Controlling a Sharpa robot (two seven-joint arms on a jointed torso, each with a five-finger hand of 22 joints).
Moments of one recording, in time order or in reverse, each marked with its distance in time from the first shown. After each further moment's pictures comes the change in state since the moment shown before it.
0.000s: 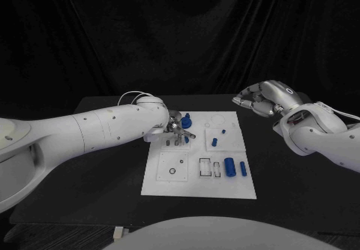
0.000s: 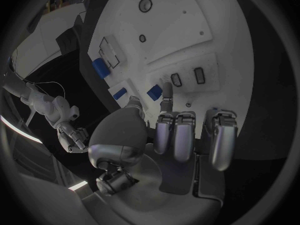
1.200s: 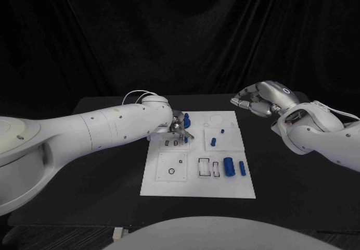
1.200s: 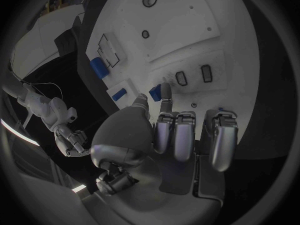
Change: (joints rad) left arm 0.000 0.054 0.000 -0.046 0.000 0.031 -0.031; left_hand 0.116 0.027 0.055 -0.055 0.124 -0.019 -0.021 0.083 0.210 0.000 -0.015 0.000 0.000 0.002 -0.016 0.000 0.000 0.000 0.003 -0.011 0.000 0.000; right arm -0.001 0.007 0.000 -0.011 0.000 0.021 -0.001; right_hand 0.000 0.000 -0.003 0.003 0.000 0.000 0.000 -0.004 -0.001 0.000 0.000 0.000 0.001 0.000 0.000 0.000 0.000 0.000 0.000 0.000 -0.004 0.000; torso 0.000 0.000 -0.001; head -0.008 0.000
